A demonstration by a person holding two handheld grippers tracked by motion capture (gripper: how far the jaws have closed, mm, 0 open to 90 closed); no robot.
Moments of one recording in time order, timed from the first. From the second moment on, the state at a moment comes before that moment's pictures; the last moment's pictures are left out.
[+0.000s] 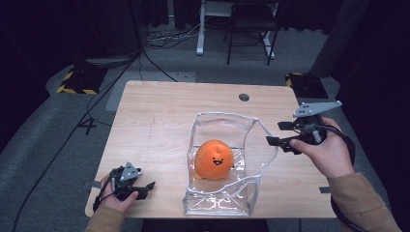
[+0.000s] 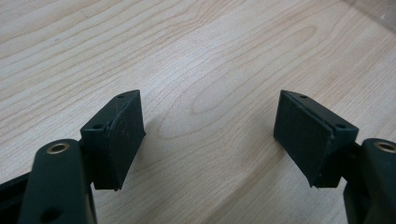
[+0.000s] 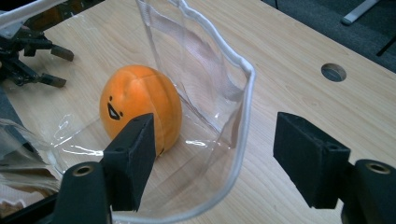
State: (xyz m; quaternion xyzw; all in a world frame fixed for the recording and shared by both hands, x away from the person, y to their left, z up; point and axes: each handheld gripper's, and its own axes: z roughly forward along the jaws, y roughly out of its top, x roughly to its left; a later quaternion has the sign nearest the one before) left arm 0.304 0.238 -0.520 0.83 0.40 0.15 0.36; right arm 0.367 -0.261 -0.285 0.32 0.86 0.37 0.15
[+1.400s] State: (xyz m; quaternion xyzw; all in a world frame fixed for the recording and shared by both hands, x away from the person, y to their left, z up) left arm 0.304 0.238 -0.520 0.83 0.40 0.16 0.36; right arm 0.354 -0.342 -0.397 0.41 0.84 0.34 0.11
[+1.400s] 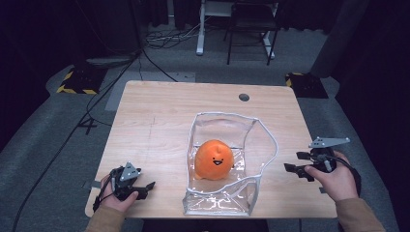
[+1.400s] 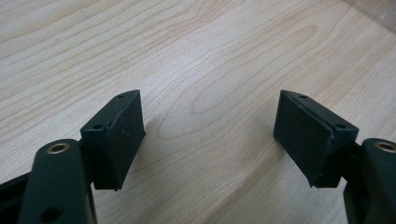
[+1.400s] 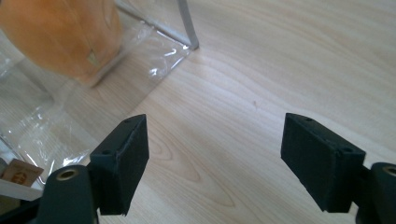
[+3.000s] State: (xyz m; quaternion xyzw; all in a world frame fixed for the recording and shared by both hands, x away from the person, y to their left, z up) left arm 0.304 0.238 -0.520 0.83 0.40 0.16 0.36; right arm 0.339 -0.342 -0.512 0.41 0.82 0.36 0.19
